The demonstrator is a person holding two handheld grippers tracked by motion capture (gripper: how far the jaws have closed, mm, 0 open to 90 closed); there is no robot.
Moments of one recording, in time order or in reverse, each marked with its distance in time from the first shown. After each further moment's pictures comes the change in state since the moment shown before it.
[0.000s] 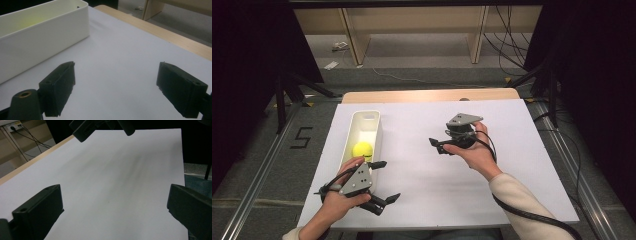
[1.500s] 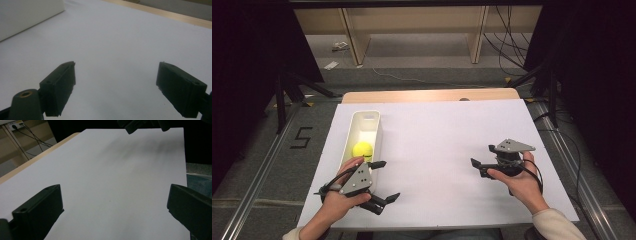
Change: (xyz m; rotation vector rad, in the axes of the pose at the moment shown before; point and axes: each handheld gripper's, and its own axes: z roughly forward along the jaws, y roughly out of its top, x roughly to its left) left arm 0.001 -0.001 0.000 0.003 0.011 -0.008; right arm -0.029 -0.089 -0.095 0.014 -0.121 0.095
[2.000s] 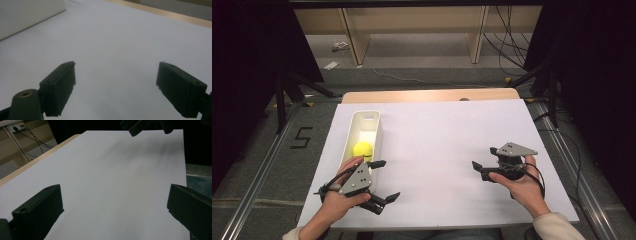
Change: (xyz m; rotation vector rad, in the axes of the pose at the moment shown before) left arm 0.000 0.001 -0.001 -0.009 -0.003 0.004; right arm 0.003 -0.006 -0.006 -0.009 -0.004 -0.007
